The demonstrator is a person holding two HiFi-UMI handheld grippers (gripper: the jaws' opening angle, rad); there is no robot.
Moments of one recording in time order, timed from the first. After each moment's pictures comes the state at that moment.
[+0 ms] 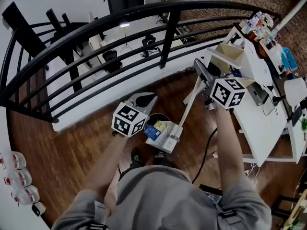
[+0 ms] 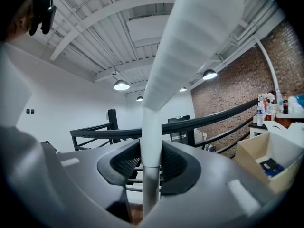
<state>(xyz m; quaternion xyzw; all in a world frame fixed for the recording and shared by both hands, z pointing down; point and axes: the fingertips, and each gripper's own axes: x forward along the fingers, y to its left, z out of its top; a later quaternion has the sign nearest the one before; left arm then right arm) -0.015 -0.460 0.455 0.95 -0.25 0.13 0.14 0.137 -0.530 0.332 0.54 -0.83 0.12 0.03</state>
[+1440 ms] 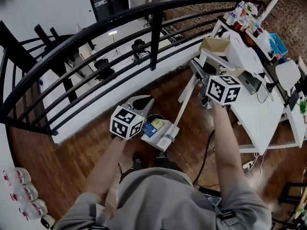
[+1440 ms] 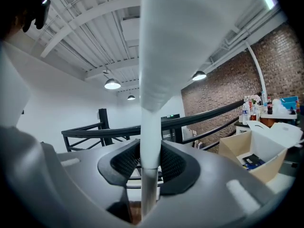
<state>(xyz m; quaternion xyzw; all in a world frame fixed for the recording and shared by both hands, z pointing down) 0.014 -0.436 0.451 0.96 -0.21 0.14 0.13 0.180 -0.497 0.331 0.59 -0.80 0.13 0.03</state>
